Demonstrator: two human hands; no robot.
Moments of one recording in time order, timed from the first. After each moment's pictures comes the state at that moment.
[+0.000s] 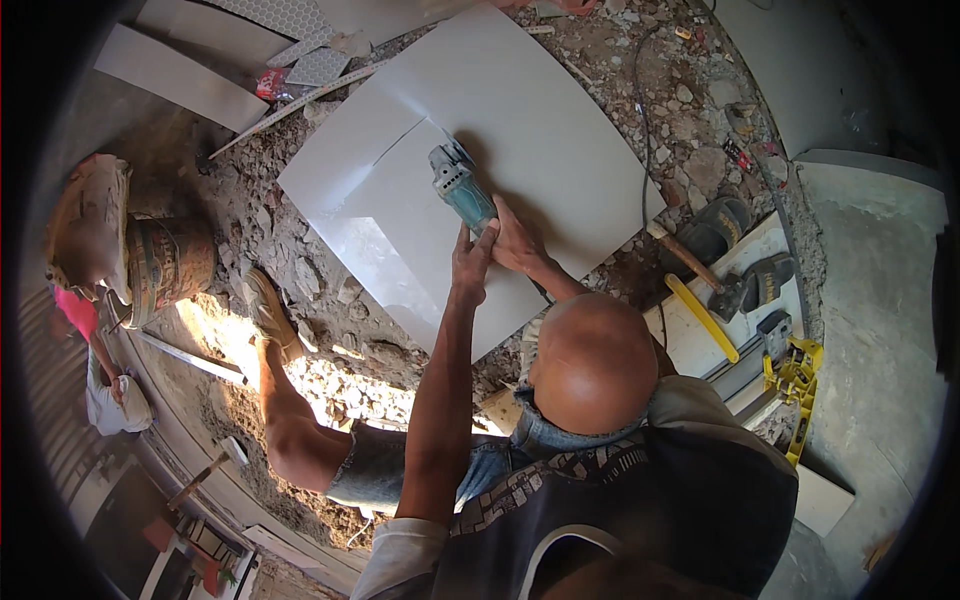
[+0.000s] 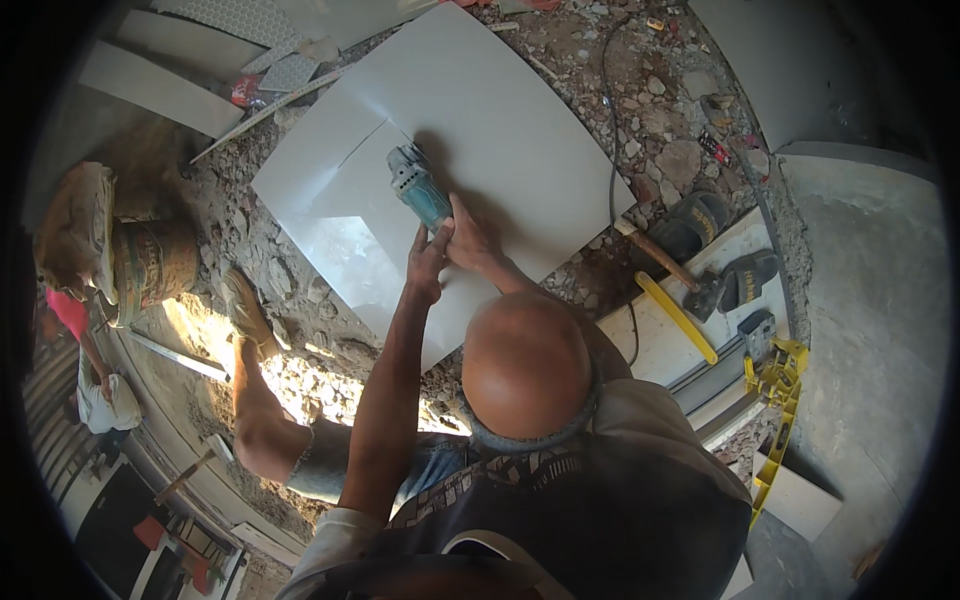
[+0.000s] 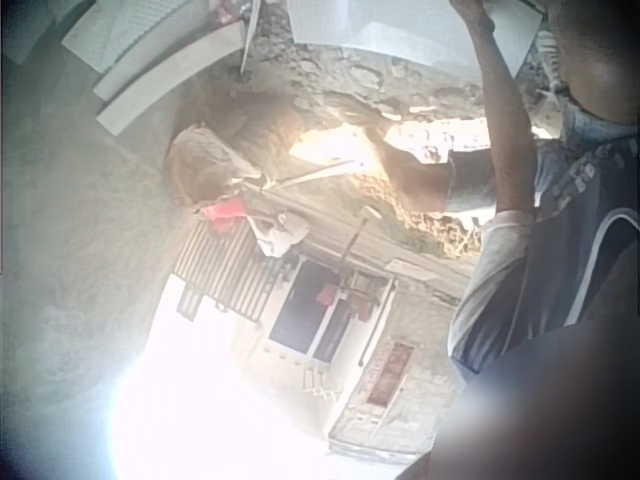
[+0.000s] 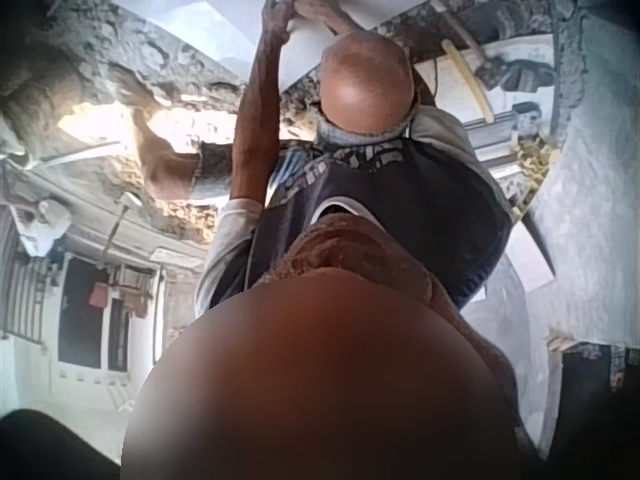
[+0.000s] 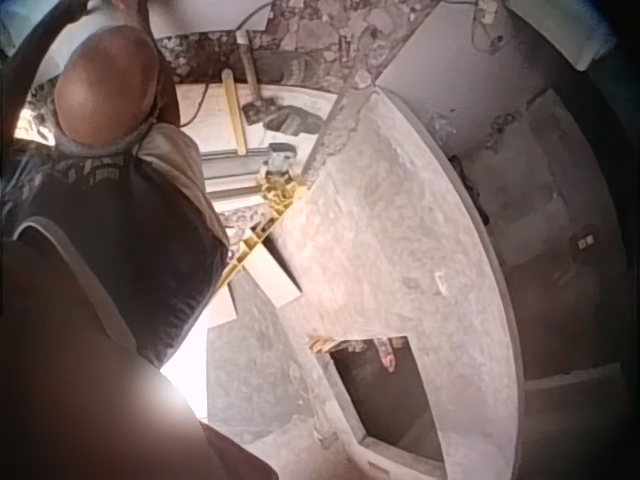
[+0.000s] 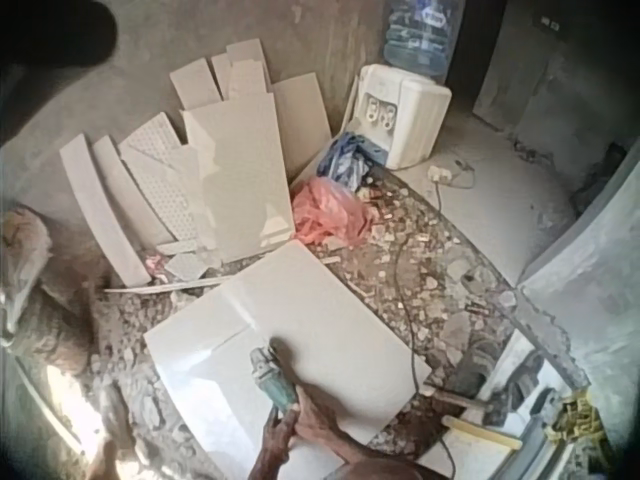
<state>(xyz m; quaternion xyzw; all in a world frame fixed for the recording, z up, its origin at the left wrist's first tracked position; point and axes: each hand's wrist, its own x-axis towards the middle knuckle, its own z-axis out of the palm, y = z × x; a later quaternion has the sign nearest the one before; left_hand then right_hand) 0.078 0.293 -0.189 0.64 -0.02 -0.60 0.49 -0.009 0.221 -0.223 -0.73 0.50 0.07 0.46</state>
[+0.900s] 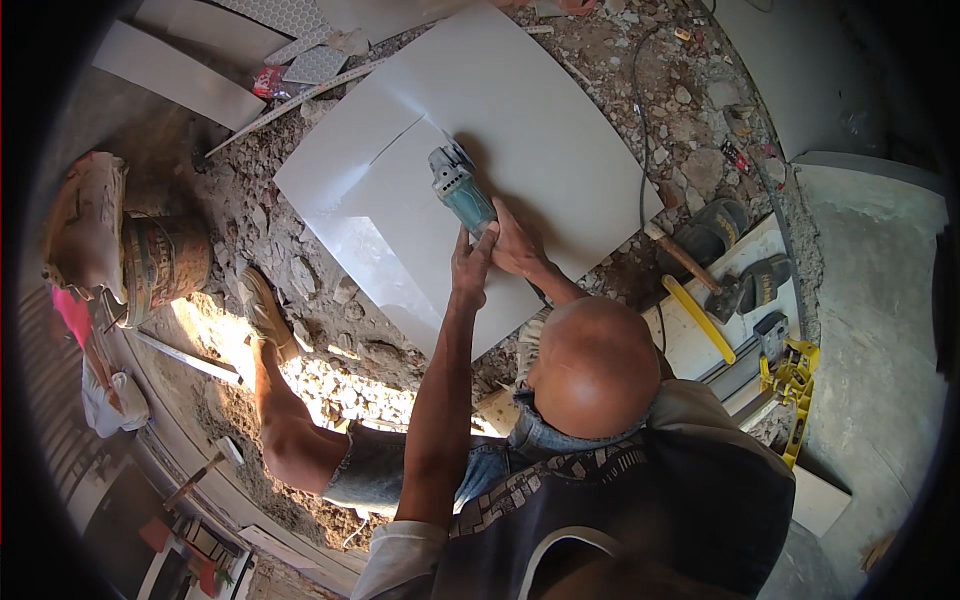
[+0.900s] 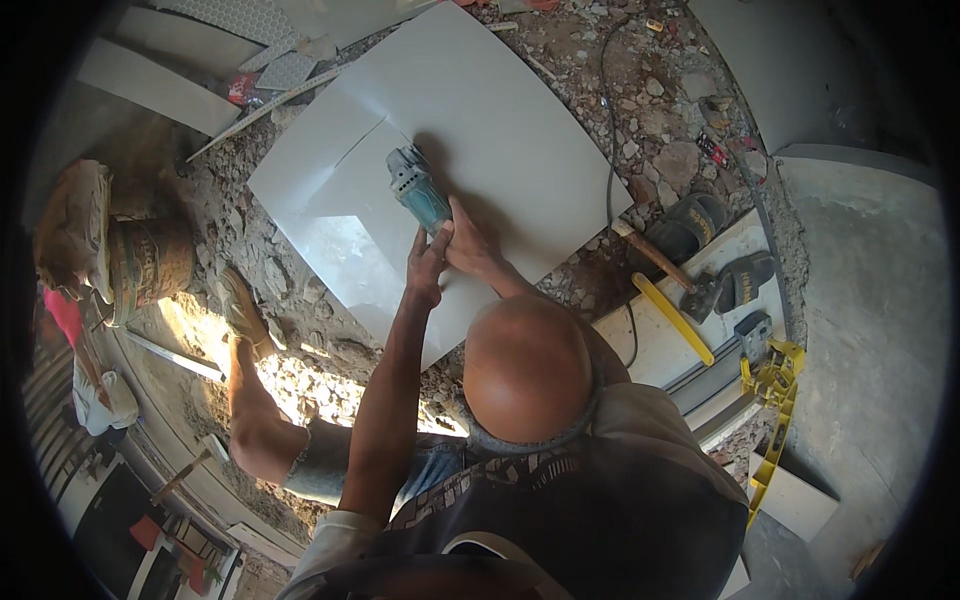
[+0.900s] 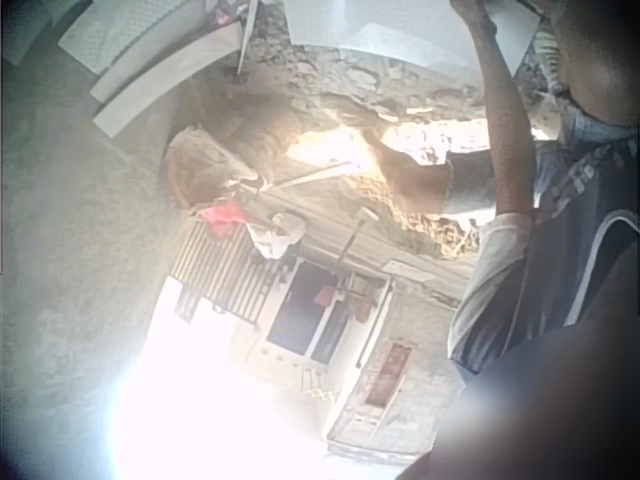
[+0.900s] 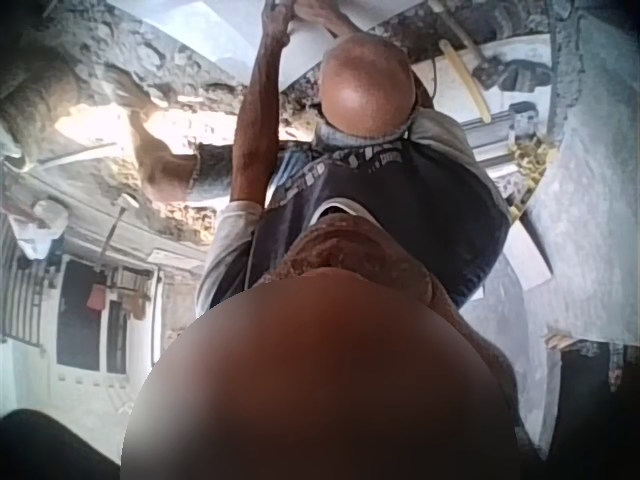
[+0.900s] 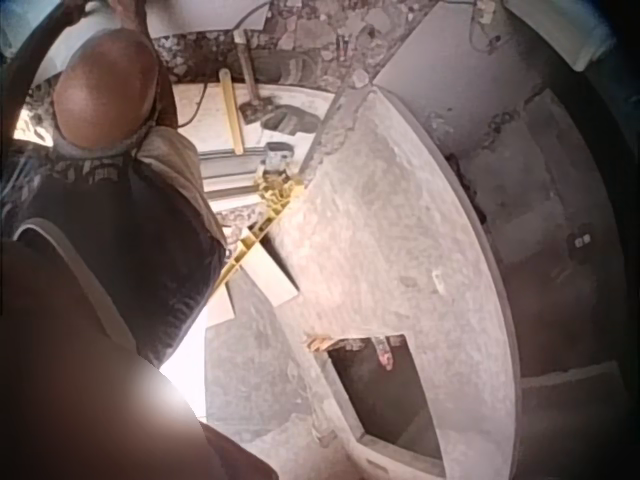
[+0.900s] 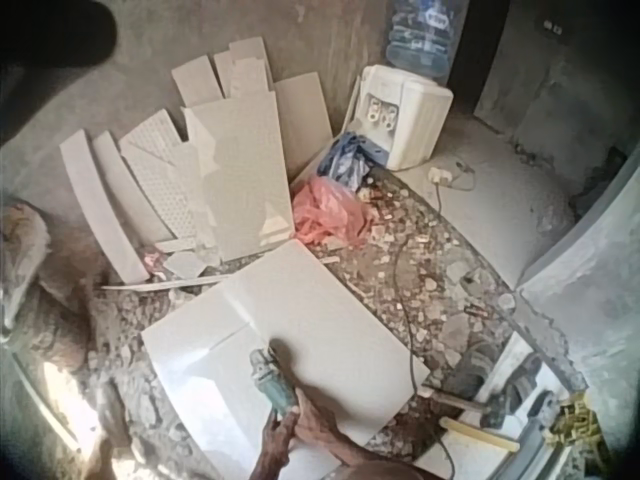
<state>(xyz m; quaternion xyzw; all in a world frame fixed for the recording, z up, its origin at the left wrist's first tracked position) 0.072 0.297 -0.194 0.64 0.00 -0.59 0.49 -0.014 0.225 -0.216 -0.72 0.50 0.05 0.47</state>
